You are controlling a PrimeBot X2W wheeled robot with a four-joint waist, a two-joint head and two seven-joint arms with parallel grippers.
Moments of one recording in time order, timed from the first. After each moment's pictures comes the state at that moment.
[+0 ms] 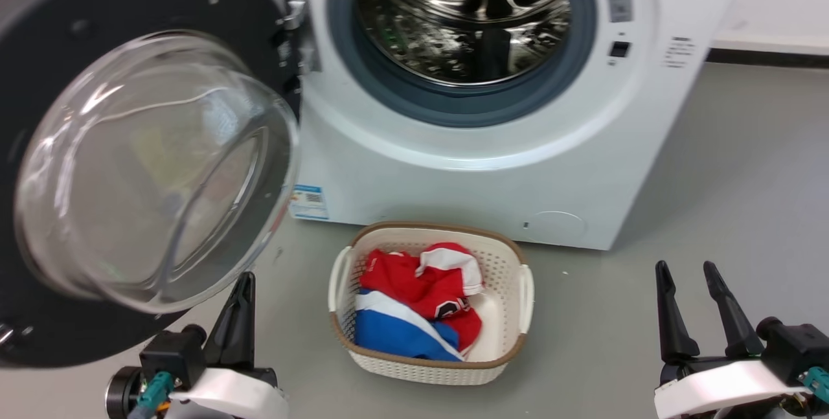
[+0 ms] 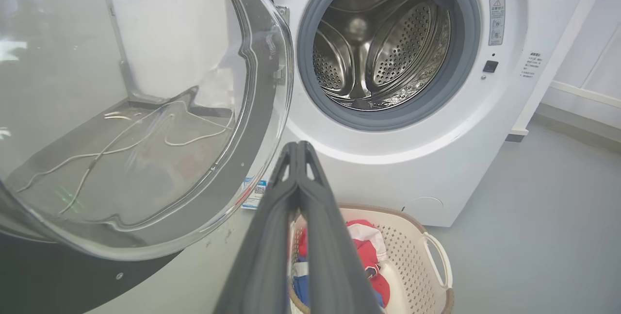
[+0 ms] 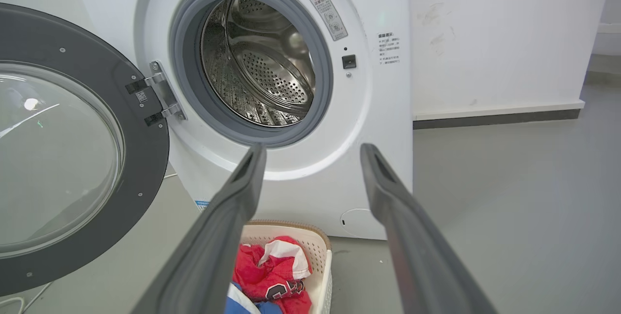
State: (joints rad) left arm -0.03 0.10 -0.01 0.20 -0.19 -0.12 -0.26; right arm 0.00 -0.07 -0.03 0.16 0.25 0.13 -0.26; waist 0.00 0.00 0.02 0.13
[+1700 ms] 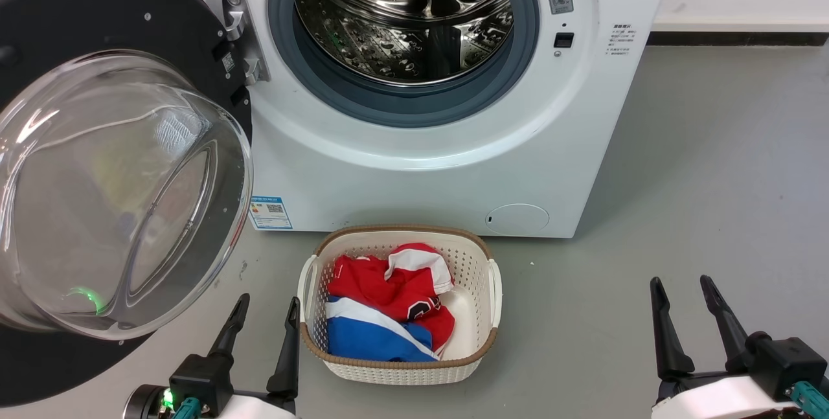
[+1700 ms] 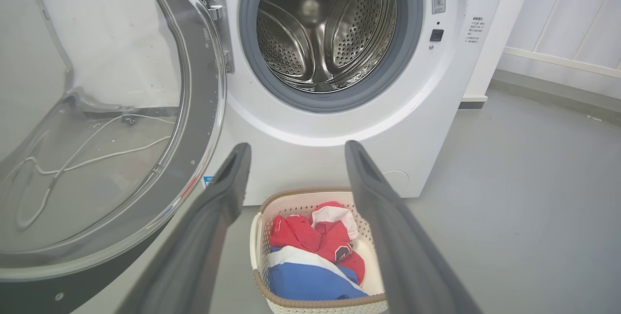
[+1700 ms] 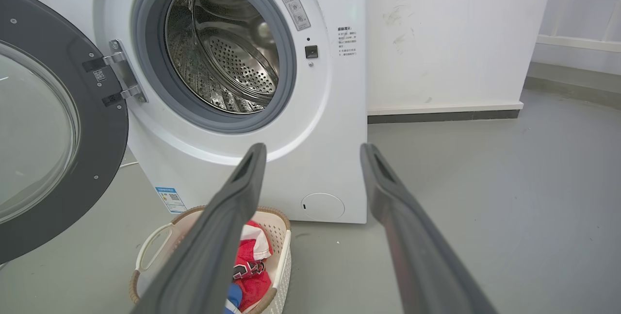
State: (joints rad) left arm 0.05 0.05 -0.02 0.14 -0.08 -0.12 -0.26; right arm 0.05 -0.05 -0.04 0.14 0.14 0.13 -0.26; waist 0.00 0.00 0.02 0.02
